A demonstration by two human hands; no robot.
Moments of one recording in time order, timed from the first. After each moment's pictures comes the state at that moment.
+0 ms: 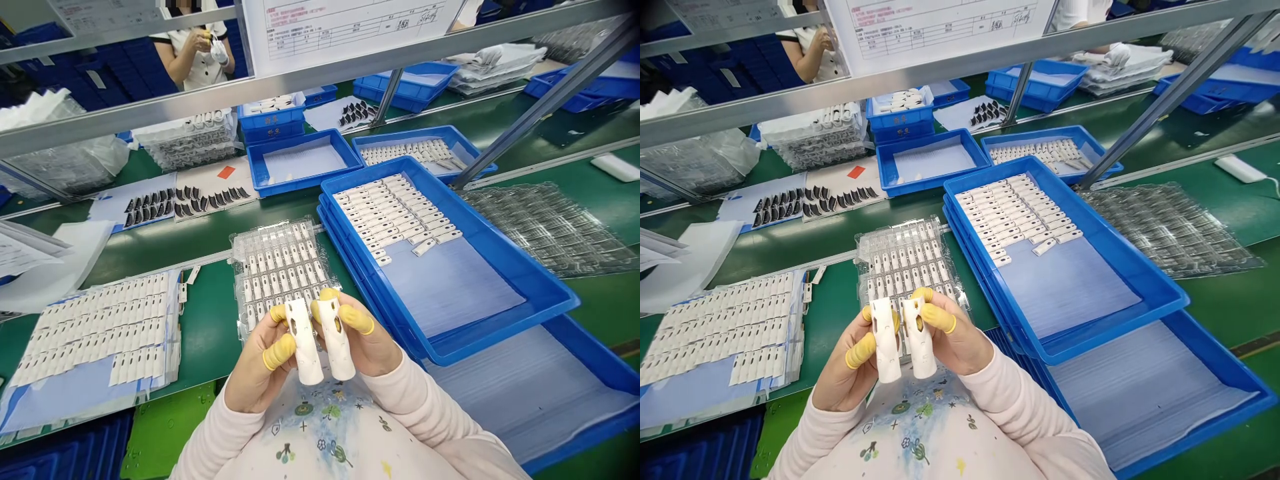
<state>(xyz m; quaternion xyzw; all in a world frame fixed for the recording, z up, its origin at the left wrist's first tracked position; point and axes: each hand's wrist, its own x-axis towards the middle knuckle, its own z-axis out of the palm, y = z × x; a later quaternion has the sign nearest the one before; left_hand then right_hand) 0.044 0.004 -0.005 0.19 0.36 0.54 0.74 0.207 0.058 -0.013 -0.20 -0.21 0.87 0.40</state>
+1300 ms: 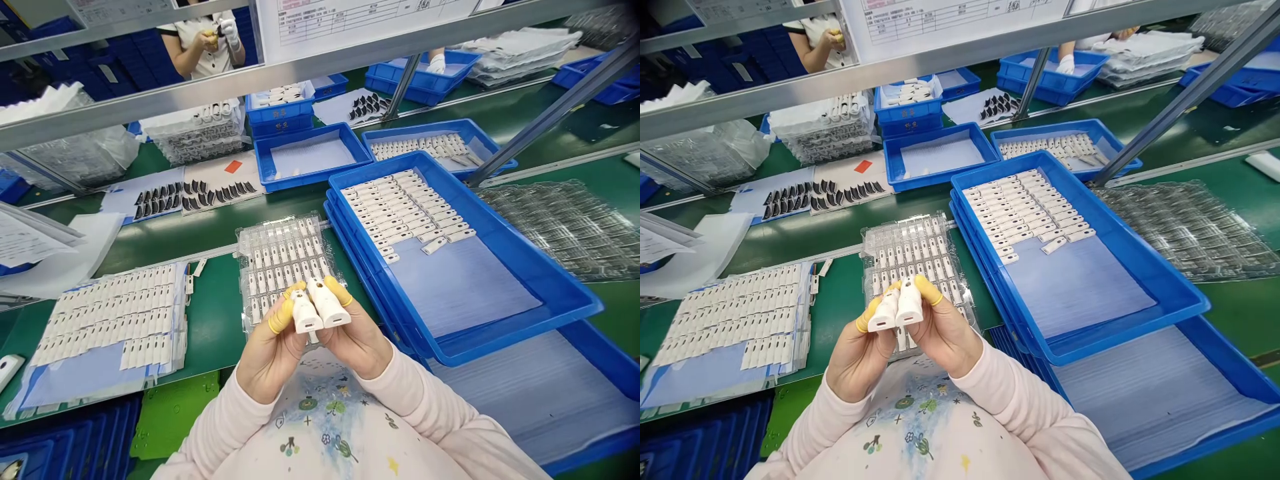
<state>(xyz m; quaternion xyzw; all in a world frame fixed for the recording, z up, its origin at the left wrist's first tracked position) 0.051 0.023 0.008 -0.07 0.27 0.55 0.79 0.190 0.068 -0.005 -0.17 0.02 0.93 0.34</state>
